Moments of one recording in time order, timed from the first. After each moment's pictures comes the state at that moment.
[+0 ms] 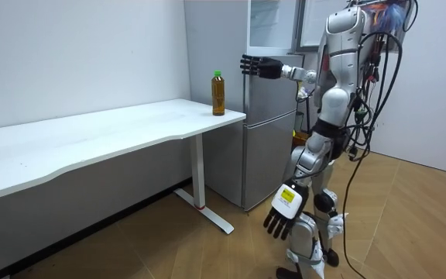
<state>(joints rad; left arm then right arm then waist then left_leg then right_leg) 0.25 0.17 0.03 1.12 0.28 0.05 0.20 0.00 -0.24 0.15 -0.22 0.44 -0.02 0.08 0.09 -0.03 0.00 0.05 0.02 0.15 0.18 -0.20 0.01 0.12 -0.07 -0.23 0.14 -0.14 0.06</state>
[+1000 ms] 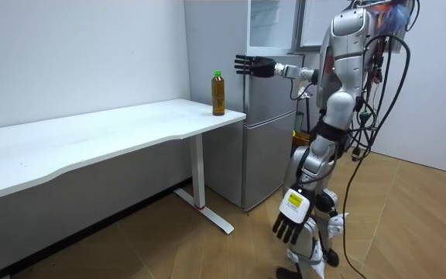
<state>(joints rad) 0.23 0.18 0.02 1.12 0.32 0.10 0.16 -0.13 -0.27 0.14 -0.03 0.44 -0.02 -0.01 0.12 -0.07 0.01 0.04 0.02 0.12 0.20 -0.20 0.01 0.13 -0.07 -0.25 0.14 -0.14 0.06</state>
